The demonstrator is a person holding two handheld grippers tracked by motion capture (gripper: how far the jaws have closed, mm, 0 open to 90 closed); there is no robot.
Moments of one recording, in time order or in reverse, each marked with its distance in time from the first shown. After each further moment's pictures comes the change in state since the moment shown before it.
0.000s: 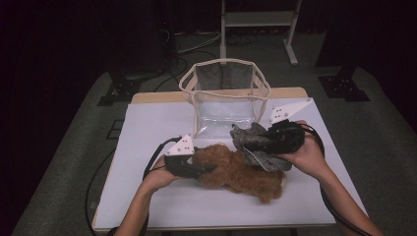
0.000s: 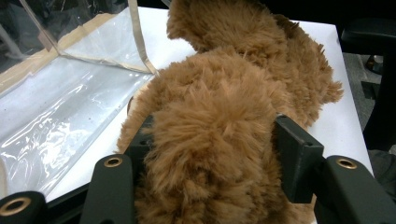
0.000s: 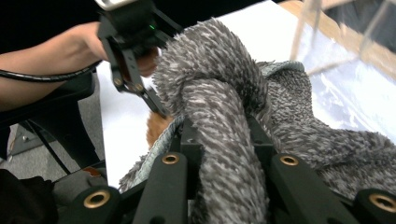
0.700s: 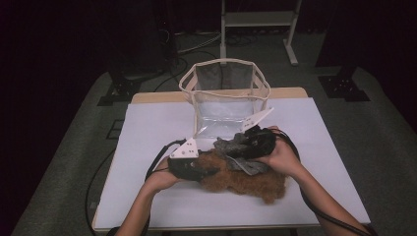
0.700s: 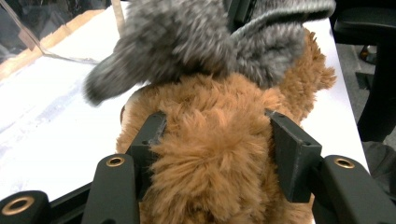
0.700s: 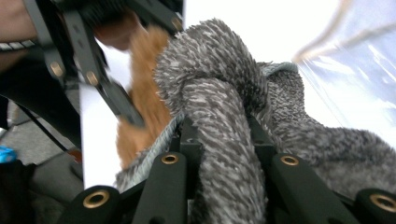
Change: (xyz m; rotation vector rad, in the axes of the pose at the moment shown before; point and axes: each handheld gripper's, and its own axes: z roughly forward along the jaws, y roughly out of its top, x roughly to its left) left arm -0.004 -0.002 0.007 0.023 -0.028 0.019; right arm -0.017 -0.014 0.068 0.158 0.022 0.029
